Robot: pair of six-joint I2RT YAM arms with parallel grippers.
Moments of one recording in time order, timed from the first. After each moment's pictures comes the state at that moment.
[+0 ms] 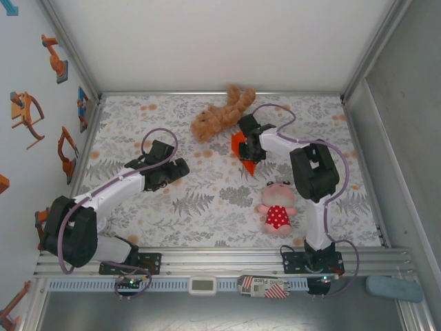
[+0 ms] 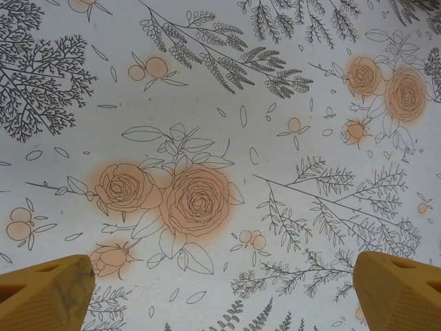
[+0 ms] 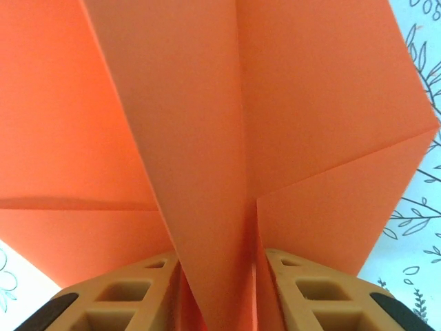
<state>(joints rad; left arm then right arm) -0.51 1.37 0.82 -0.51 -0.11 -0.86 0.49 2.08 1.48 -0.66 0.02 0.45</state>
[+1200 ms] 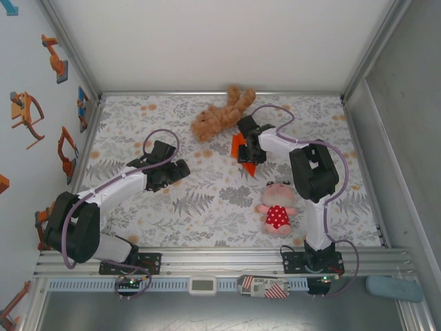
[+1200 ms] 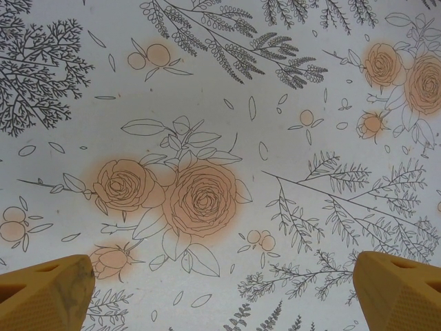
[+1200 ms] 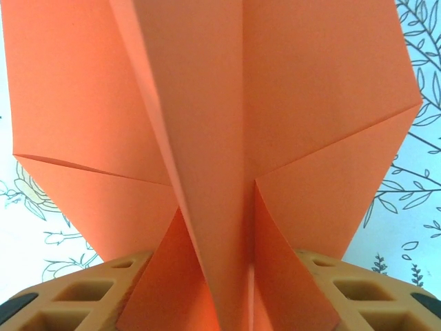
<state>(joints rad) -0.51 1.40 0.82 -0.51 -0.10 -0.85 0.50 2.09 1.48 -0.71 0.03 0.44</state>
